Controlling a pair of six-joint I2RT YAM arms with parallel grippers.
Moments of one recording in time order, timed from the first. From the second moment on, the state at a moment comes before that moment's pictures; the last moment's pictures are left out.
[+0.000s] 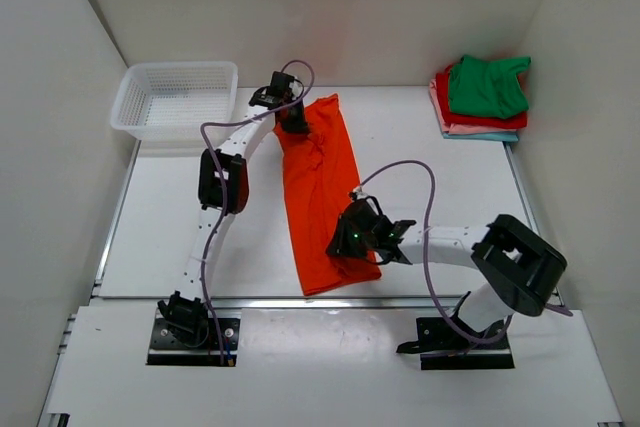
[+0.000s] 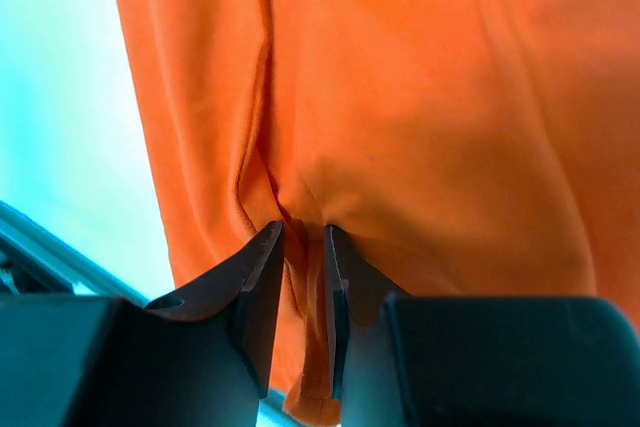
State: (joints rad) left arm -0.33 2.71 2.52 -0.69 0.18 -0.41; right arm 0.87 1.49 0.62 0.04 -0.02 0.92
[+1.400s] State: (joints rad) left arm -0.52 1.14 0.57 -0.24 0.20 -0.59; right arm 0.78 1.05 0.43 -0.16 0.08 0.70
